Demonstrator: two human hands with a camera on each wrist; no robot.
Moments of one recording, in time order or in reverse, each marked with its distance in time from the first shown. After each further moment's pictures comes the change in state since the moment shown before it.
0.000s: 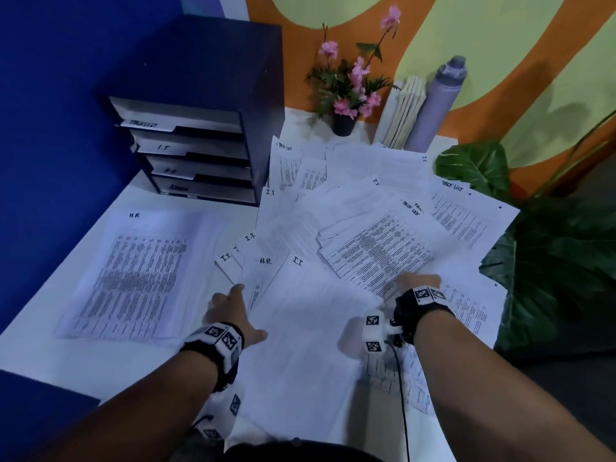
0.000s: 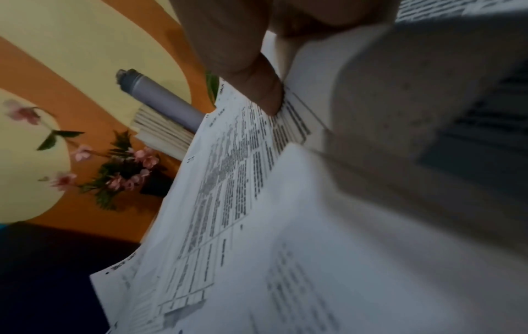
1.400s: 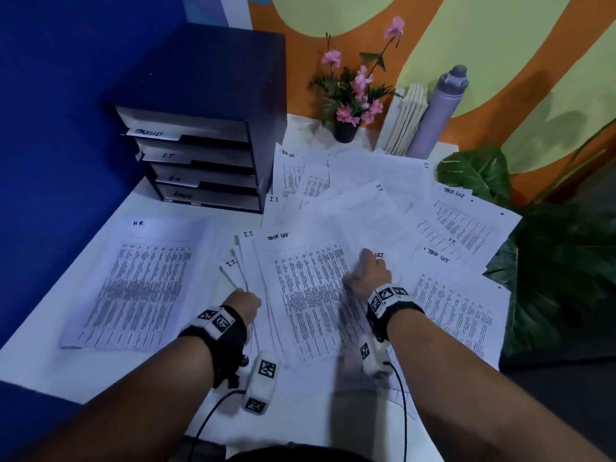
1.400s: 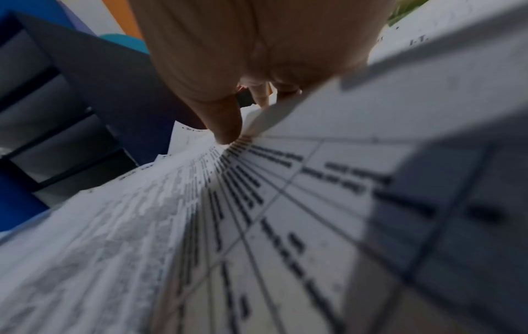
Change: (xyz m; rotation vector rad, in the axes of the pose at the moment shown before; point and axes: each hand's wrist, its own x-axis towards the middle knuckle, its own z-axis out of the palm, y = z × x) left_hand 0.008 0.034 -0.043 -0.438 -0.167 -0.174; right_hand -0.049 -0.032 0.061 -0.707 -0.238 -0.550
